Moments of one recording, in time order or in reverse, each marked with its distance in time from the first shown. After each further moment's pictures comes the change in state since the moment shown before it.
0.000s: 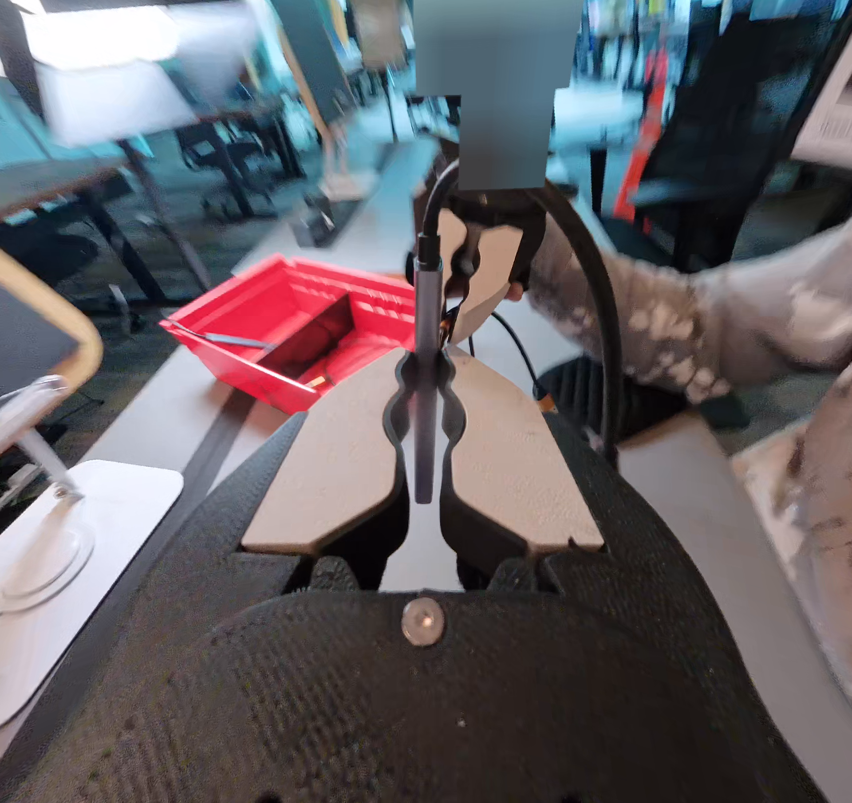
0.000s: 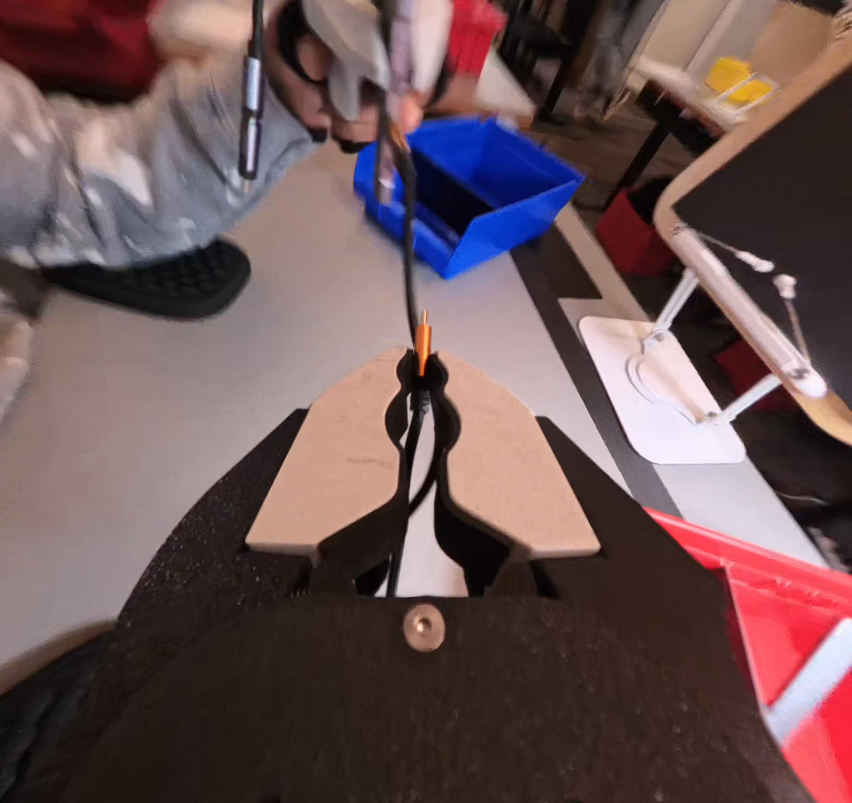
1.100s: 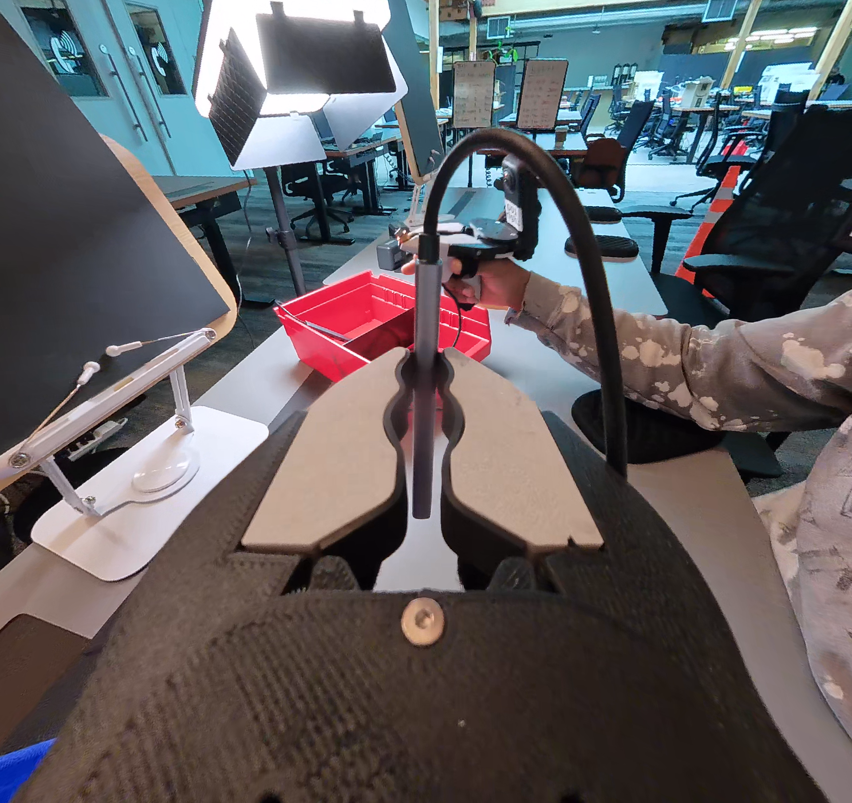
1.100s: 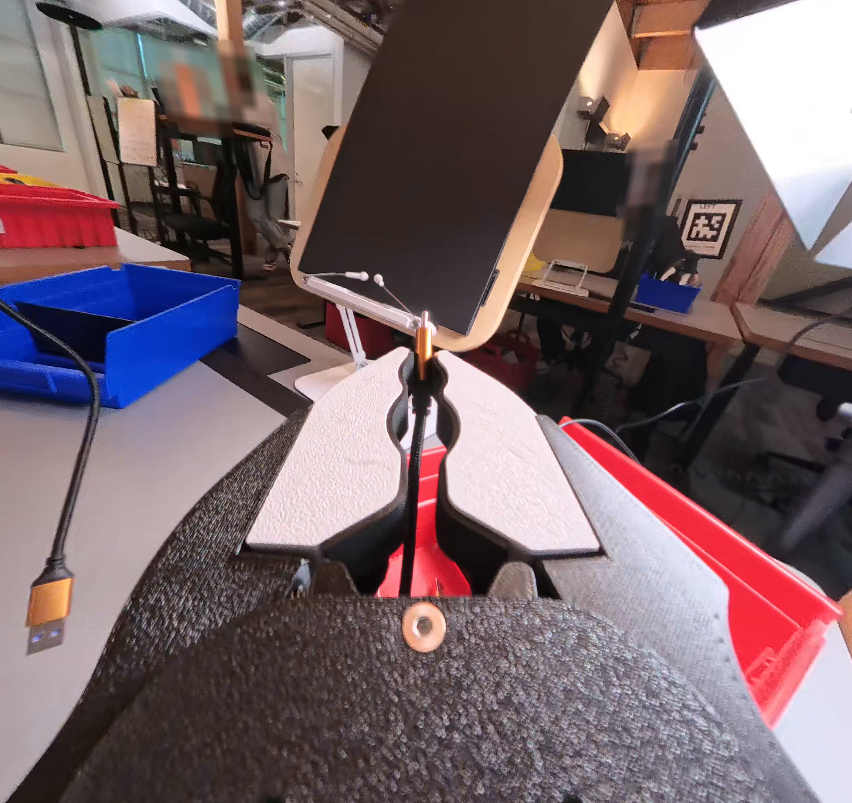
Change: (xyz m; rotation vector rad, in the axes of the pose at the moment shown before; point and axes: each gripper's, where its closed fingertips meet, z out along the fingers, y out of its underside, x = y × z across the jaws) left arm -0.035 -0.008 -0.071 0.060 -0.168 -0.064; right arm 0.163 0.051 -0.080 0.319 0.728 0.162
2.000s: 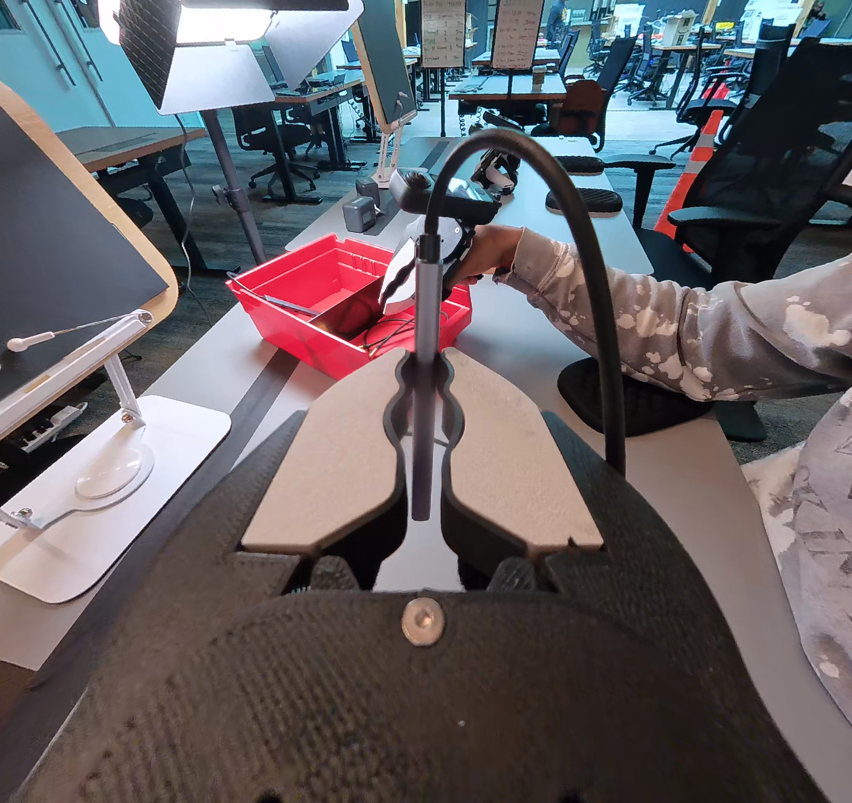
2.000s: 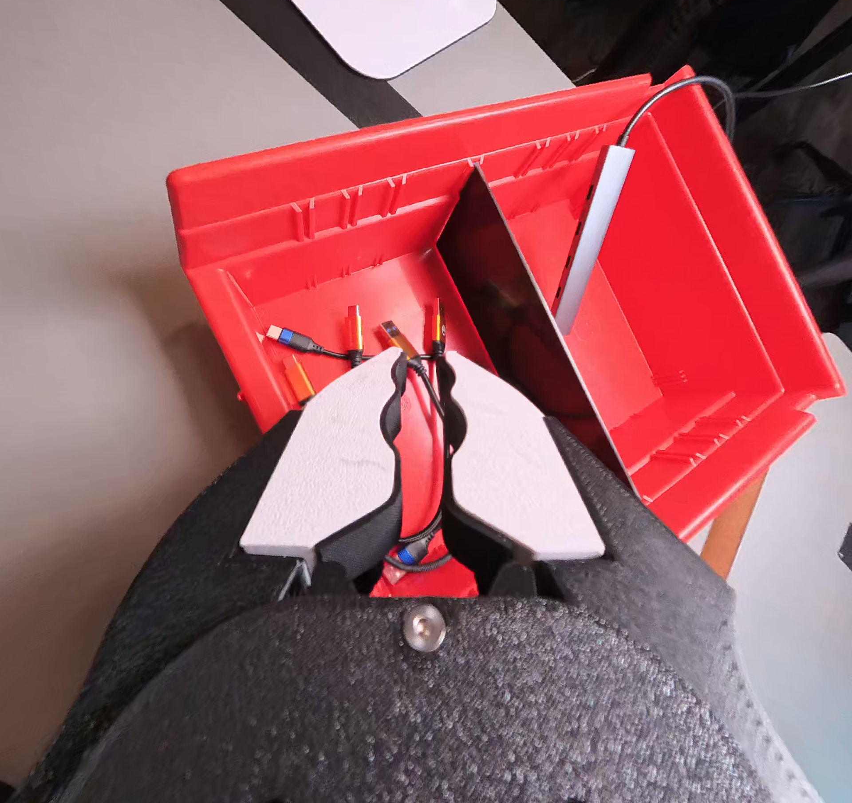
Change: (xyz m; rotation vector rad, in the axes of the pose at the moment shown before) left arm 0.015 0.022 0.035 -0.099 0.067 0.007; right arm -0.003 0.135 -0.028 -0.933 0.004 -0.168
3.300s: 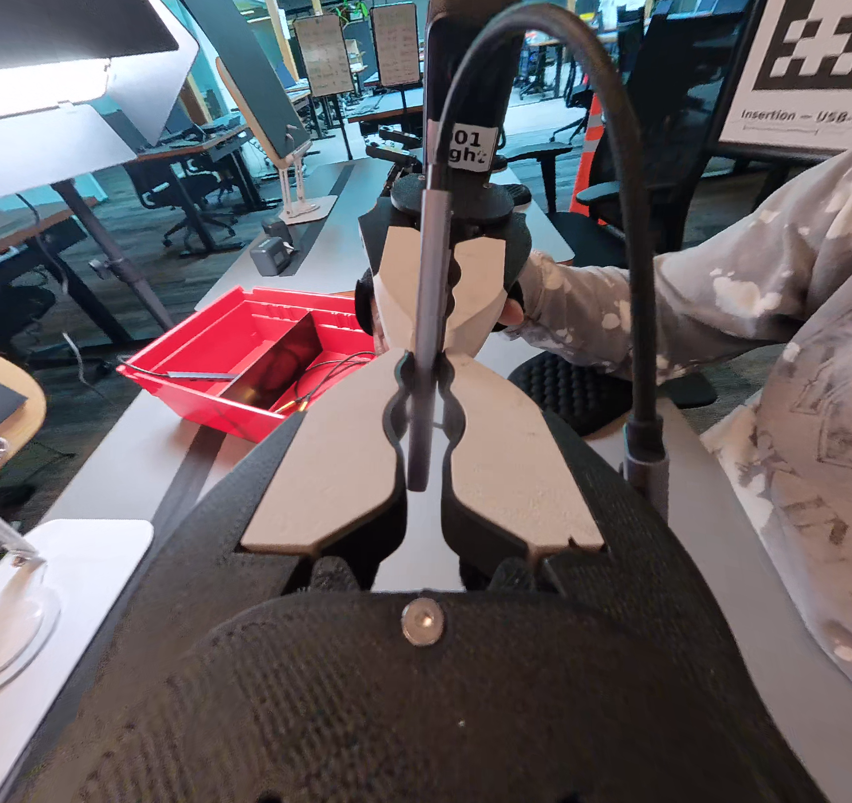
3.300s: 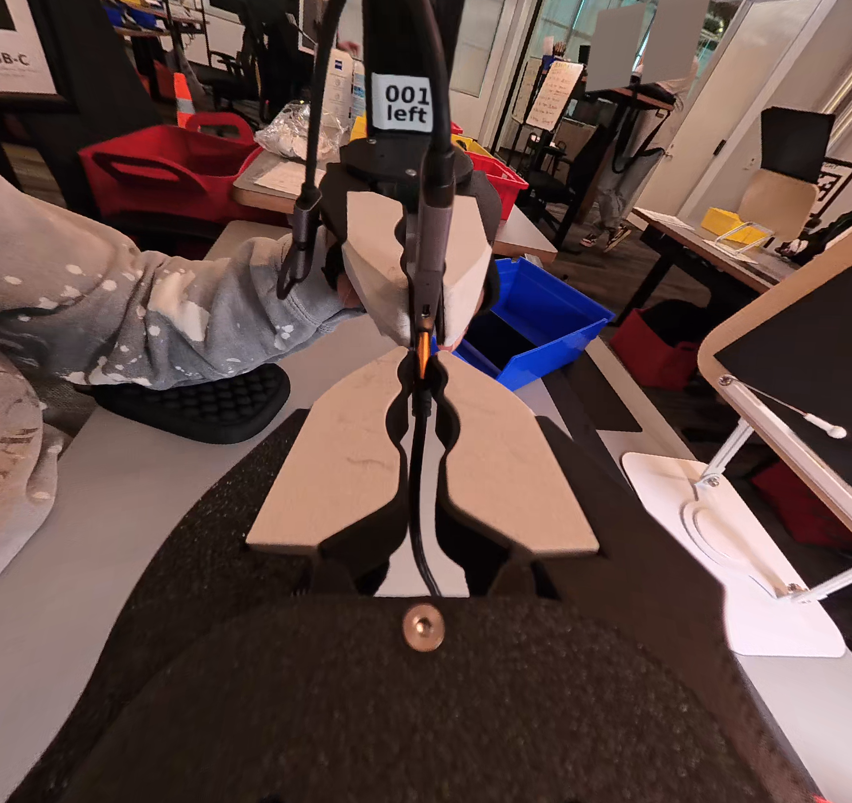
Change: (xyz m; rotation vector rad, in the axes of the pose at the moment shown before) left arm 0.060 -0.005 0.045 0.031 0.194 0.157; right arm -0.226 -0.160 -0.168 0.866 -0.704 -0.306
